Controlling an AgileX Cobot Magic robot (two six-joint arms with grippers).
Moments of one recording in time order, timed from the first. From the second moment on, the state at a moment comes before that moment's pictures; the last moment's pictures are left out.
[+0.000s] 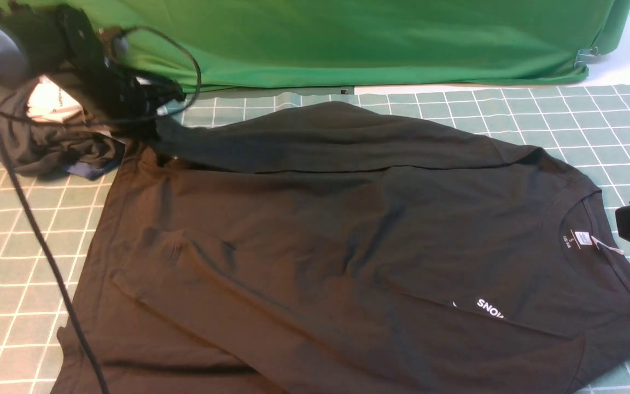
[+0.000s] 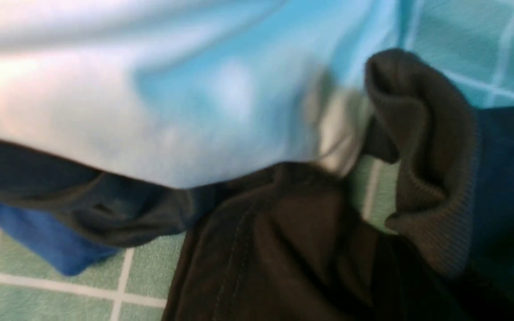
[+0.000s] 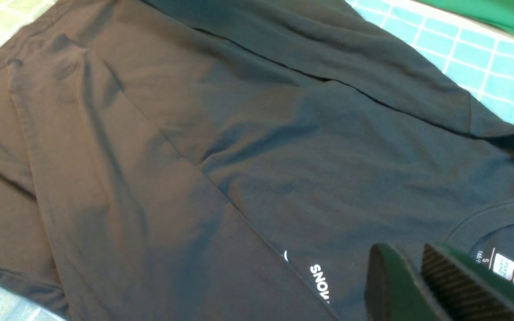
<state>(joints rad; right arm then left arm) 0.52 0.76 -0.79 0.09 0.67 -0.03 0.04 2.10 -1.70 -0.14 0.74 -0.20</state>
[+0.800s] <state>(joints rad) 0.52 0.88 -0.86 -0.28 0.70 0.21 -0.05 1.65 -1.22 -0.13 0.93 -0.19</state>
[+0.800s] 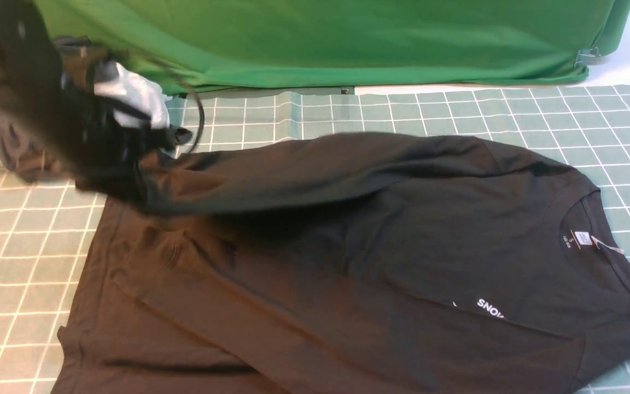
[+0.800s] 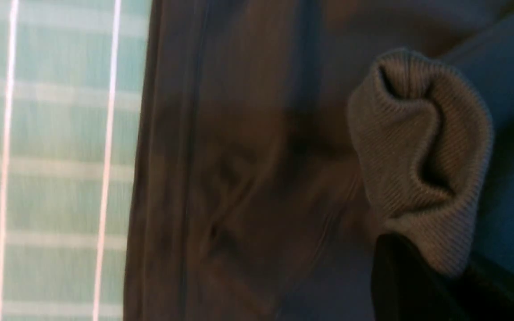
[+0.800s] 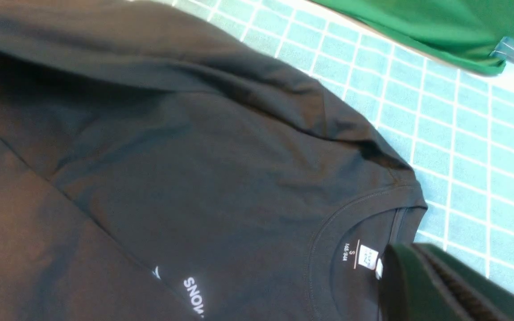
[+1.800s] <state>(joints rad) 0.52 0.88 -0.86 -0.25 0.70 0.23 -0.05 1.51 -0.88 -0.09 0.87 -0.19</state>
